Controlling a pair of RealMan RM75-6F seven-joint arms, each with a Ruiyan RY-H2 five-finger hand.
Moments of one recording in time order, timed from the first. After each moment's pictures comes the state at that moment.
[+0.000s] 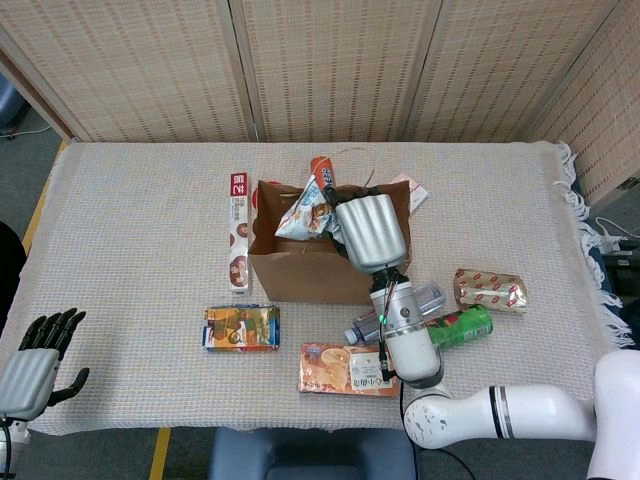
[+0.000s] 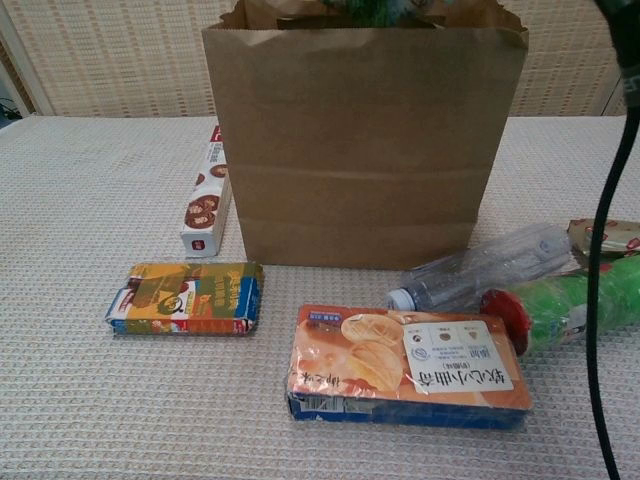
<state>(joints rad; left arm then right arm) -0.10 -1.07 0.01 -1.69 1.47 1.39 0.08 0.98 -1.52 0.49 -1.91 -0.79 1.41 -1.03</state>
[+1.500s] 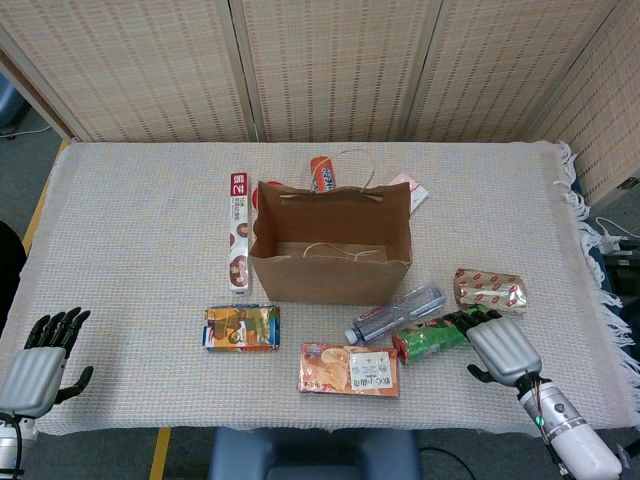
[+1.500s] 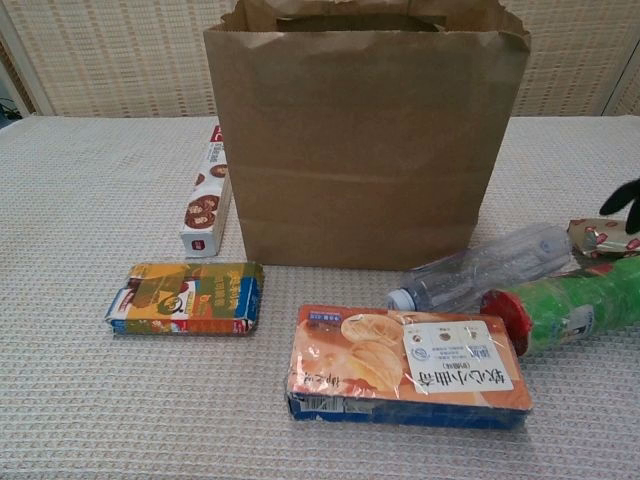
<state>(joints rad) -0.11 -1.10 0.00 -1.71 1.44 1.38 0.17 0.44 -0.94 -0.09 -2.03 -1.28 1.03 -0.47</state>
